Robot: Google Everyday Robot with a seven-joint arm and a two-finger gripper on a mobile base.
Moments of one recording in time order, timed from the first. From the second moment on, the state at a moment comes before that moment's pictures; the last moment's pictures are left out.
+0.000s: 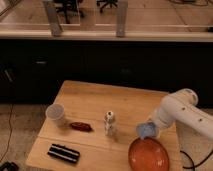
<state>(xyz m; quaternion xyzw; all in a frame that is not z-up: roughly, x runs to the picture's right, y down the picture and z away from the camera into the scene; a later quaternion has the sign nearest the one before) 0.244 0.202 0.732 -0.27 -0.11 -0.18 0.94</state>
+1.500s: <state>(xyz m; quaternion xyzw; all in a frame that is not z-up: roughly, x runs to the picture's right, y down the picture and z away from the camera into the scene) 0.247 0.208 0.734 -0.29 -0.12 -0.20 0.93</state>
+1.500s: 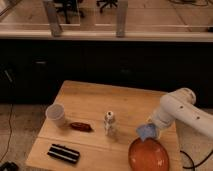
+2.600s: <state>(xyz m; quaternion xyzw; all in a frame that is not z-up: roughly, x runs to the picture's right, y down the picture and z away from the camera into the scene) 0.245 0.211 0.737 -0.31 -0.12 -0.20 0.92</state>
